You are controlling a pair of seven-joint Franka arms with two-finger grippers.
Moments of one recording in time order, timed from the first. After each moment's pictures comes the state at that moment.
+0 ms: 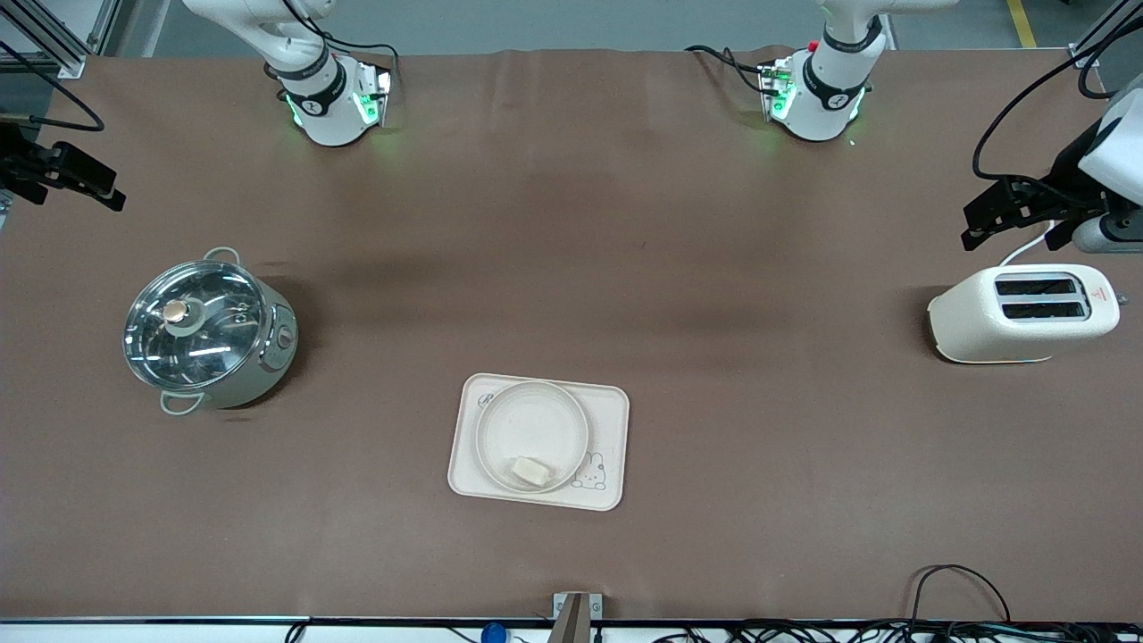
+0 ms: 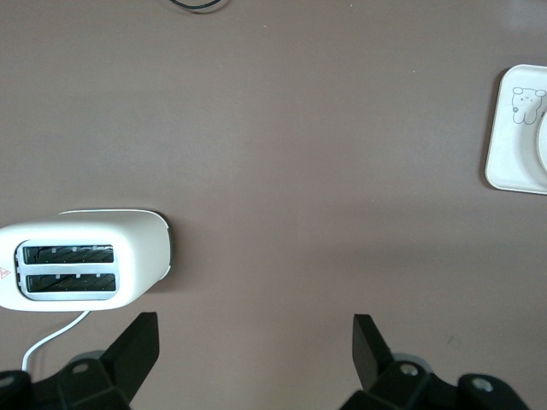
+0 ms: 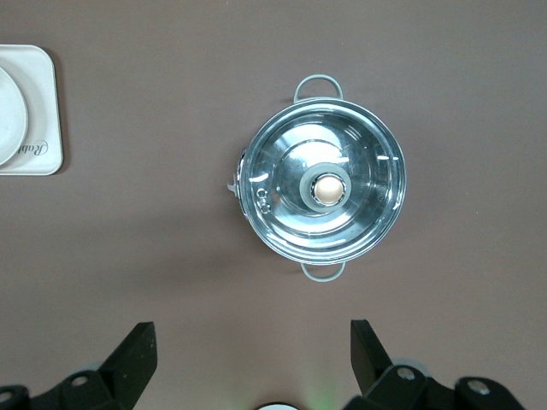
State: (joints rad) left arm -0.04 -0.02 -0.05 -1.57 -0.01 1.62 -0.08; right arm -0.03 -0.13 -0.04 -1.66 -0.01 1.50 0.03
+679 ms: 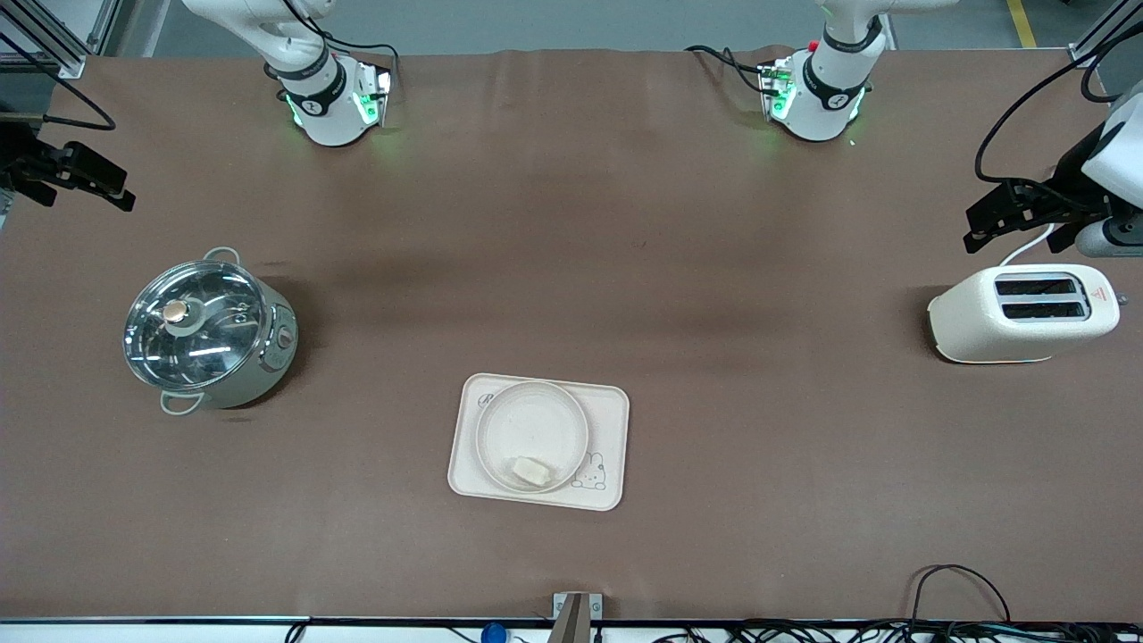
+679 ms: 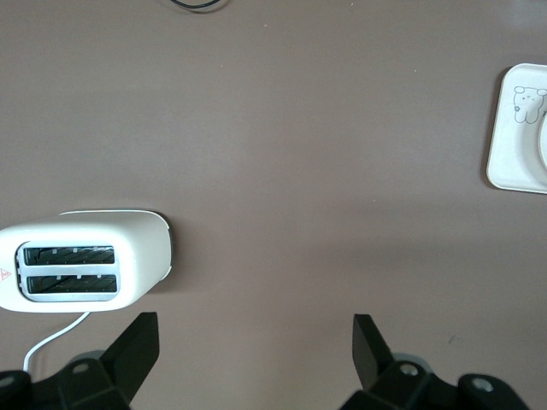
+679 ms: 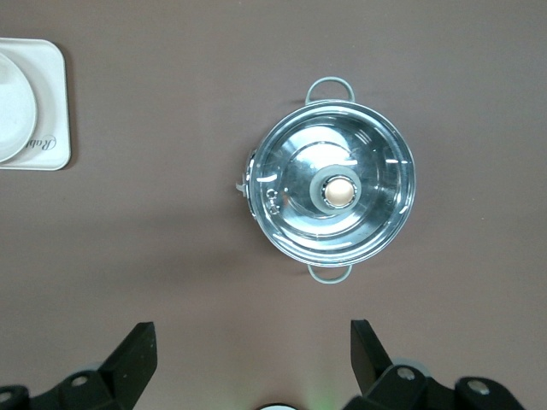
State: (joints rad) left arm -0.04 -0.01 -0.05 -1.56 -0.01 1.61 -0.07; right arm 0.00 -0.13 -0.03 -1.67 -0.01 1.51 0.03
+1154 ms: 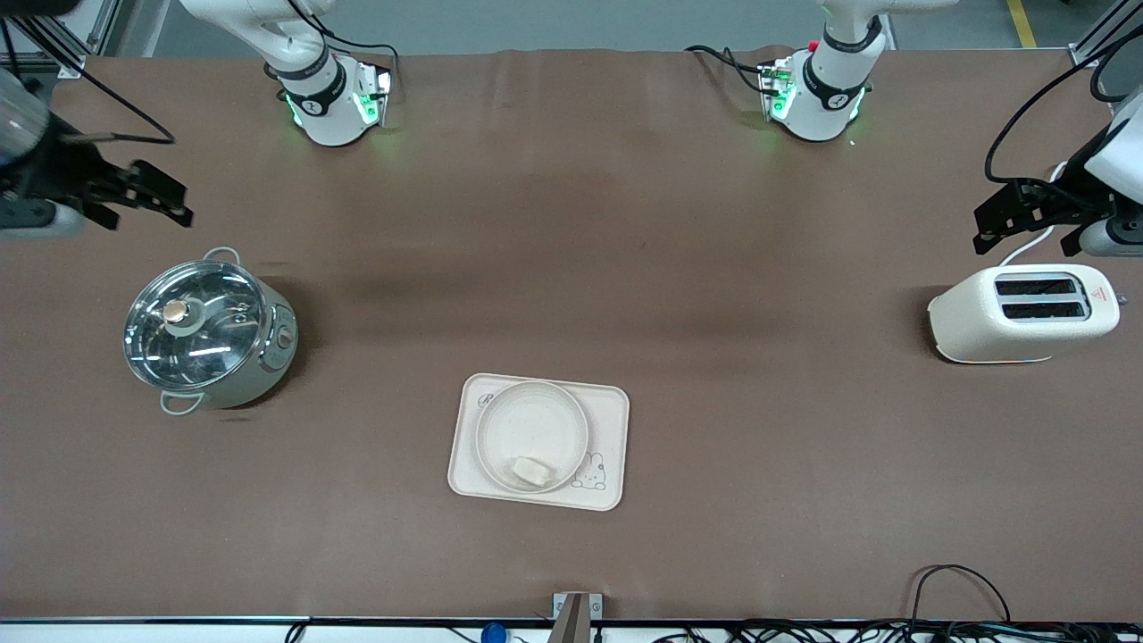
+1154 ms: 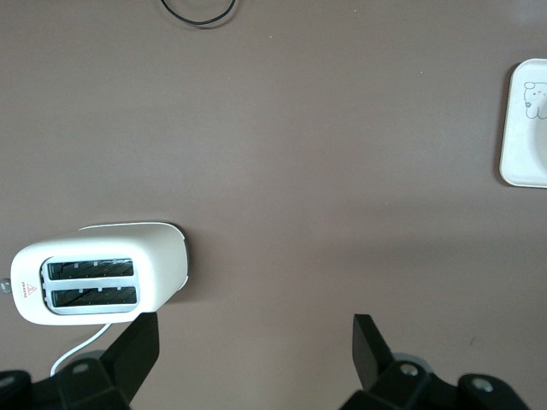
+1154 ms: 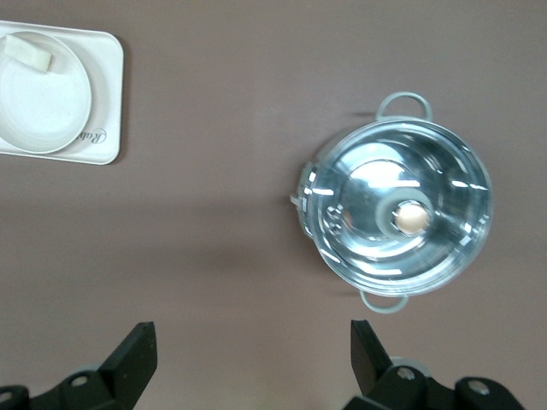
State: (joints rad) left arm -0.04 0.01 -0.05 -1.53 0.03 1.61 -0.03; right arm 0.08 -0.09 -0.02 -1.75 0.05 1.63 0.03
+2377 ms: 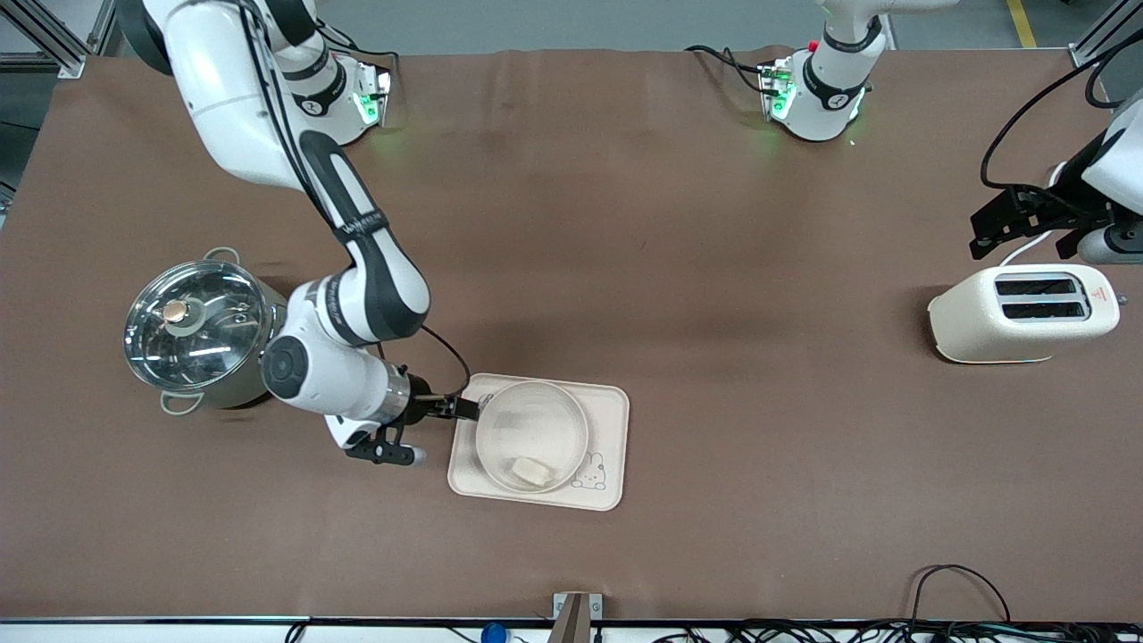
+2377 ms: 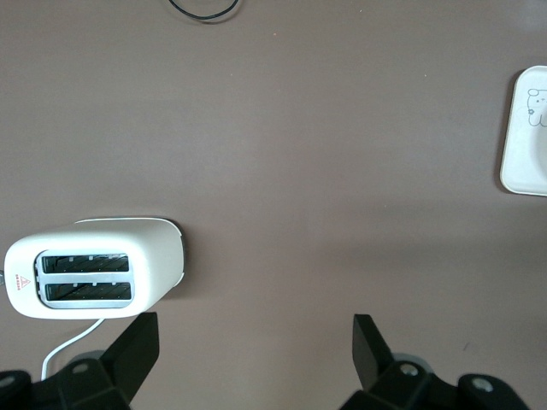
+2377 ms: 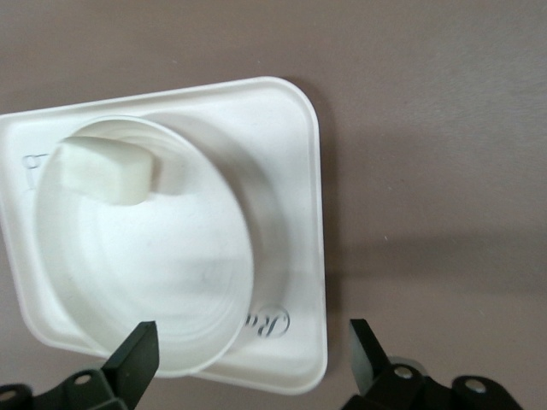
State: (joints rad) left arm -0.04 0.02 -0.05 -1.52 0.03 1.61 -0.07; right arm 0.37 0.80 -0.02 -1.40 0.45 2.26 0.25
